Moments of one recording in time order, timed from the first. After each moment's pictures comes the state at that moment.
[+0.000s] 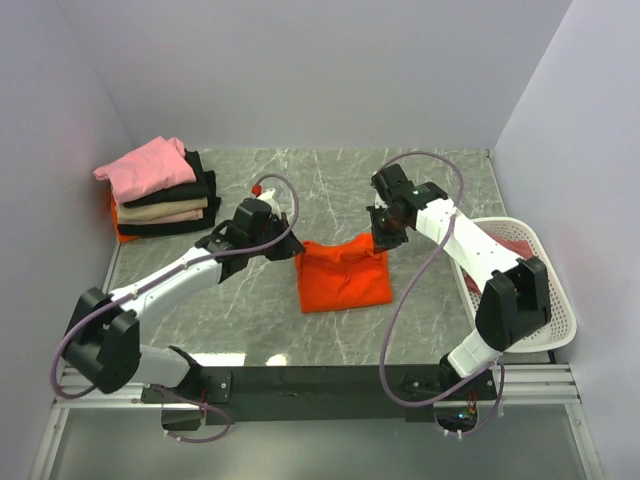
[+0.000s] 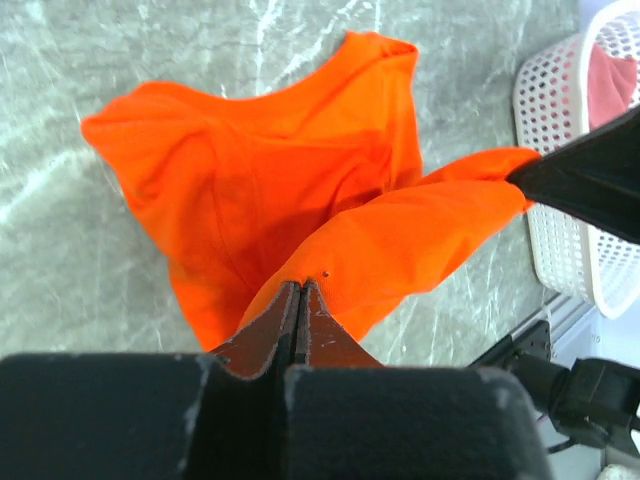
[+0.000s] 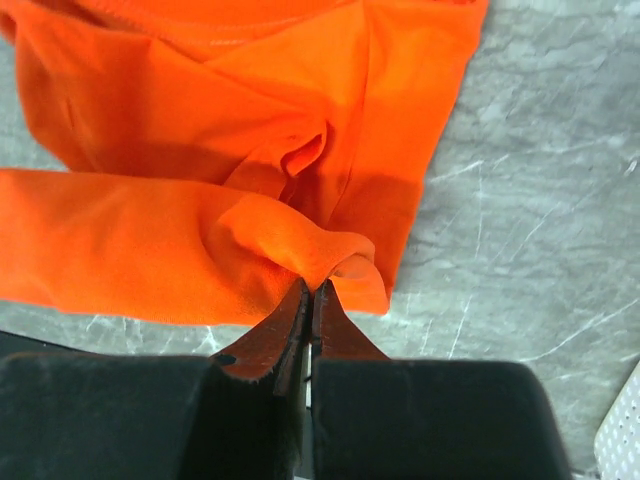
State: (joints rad) left arm -0.61 1.33 0.89 -0.16 0.15 -0.69; right arm 0.46 1.57 1.34 -0.94 -0.02 0.33
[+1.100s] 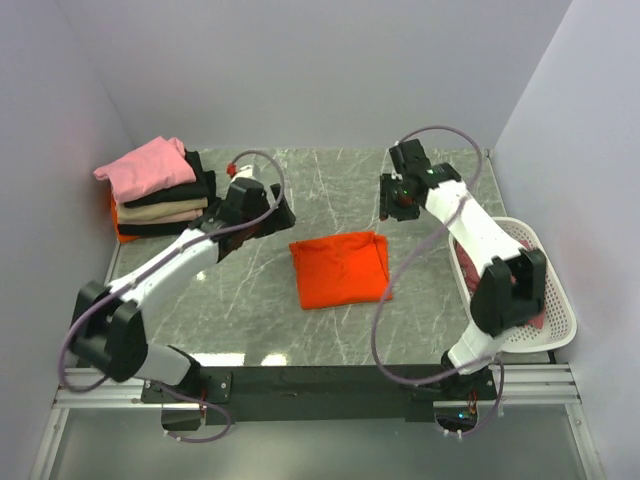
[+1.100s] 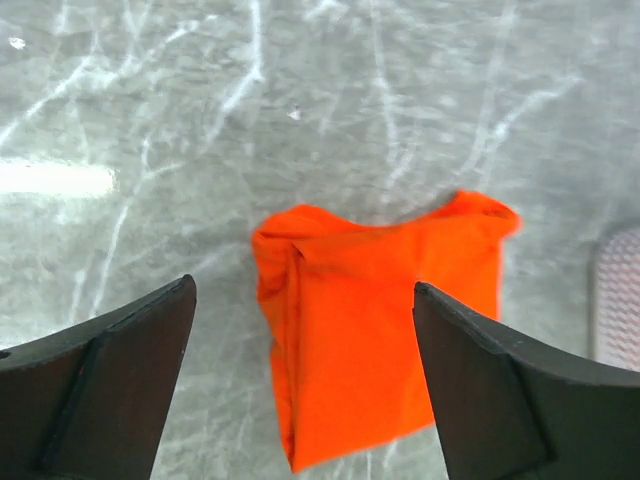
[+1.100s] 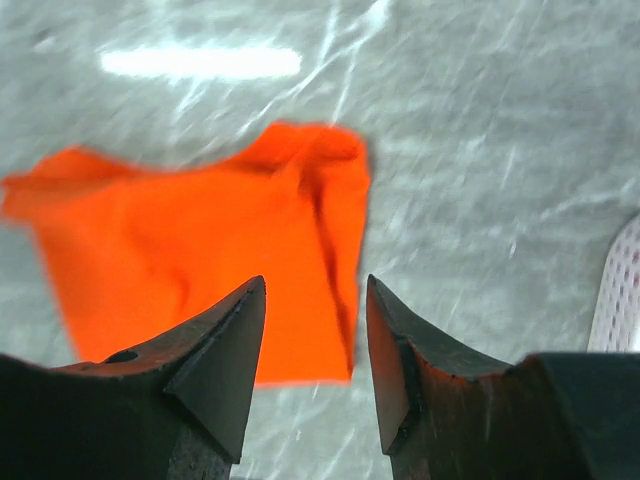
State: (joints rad) left arm -0.51 1.44 1.08 -0.31 -0.13 -0.69; right arm 0.33 1.69 1.52 -0.89 0.07 0.33
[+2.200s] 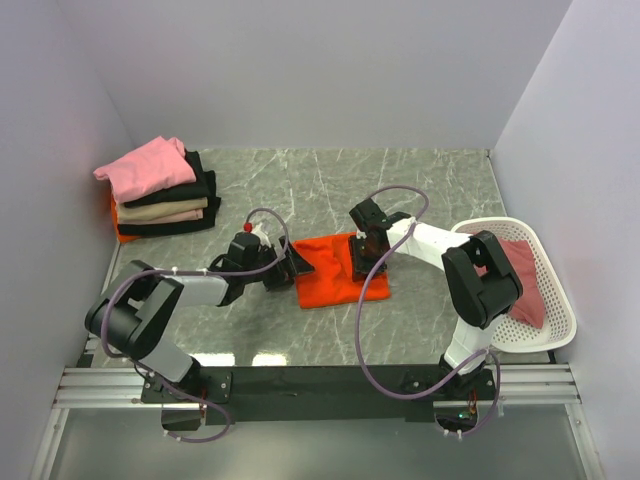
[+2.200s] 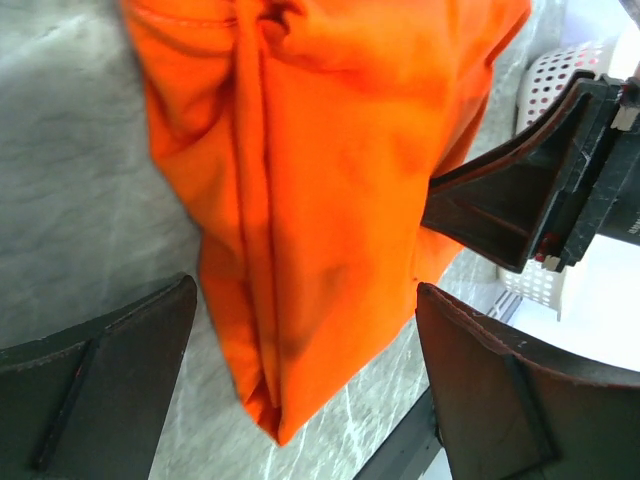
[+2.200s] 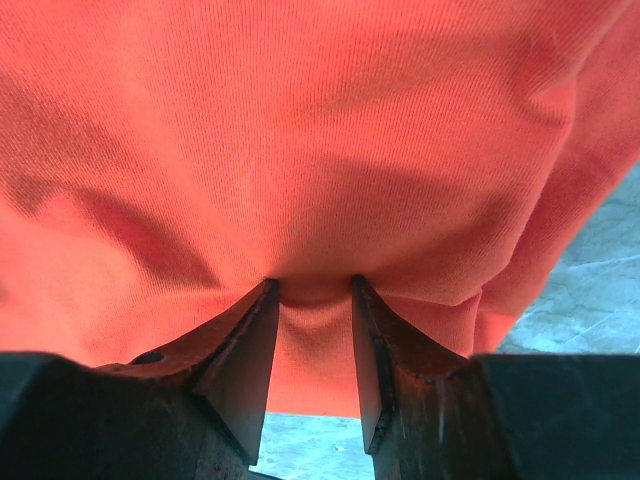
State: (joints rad) left arm -0.51 1.54 0.51 0.43 0.35 -0.93; right arm 0.54 1.78 1.10 -0.61 -0.07 0.44
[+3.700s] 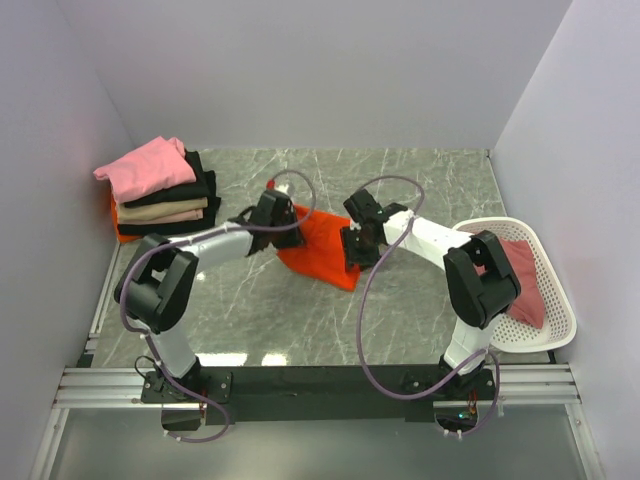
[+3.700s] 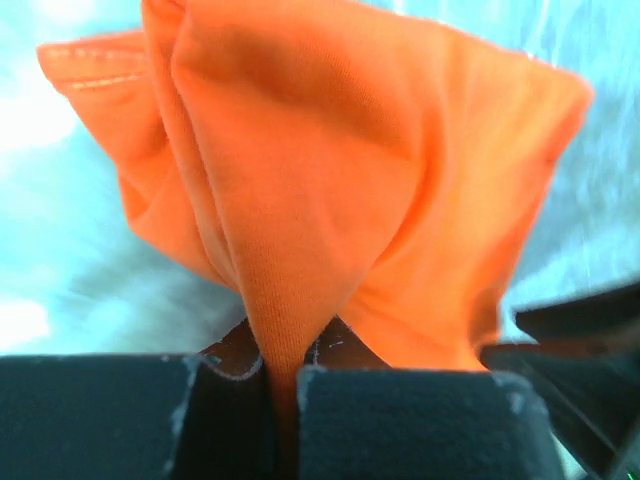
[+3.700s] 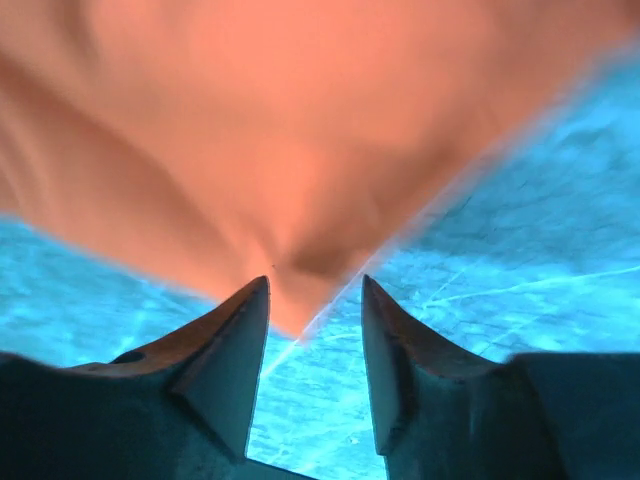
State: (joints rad) left arm -0.55 1.75 1.03 -0.05 0.08 -0.63; right arm 0.56 1.78 1.20 -0.66 -0.07 0.42
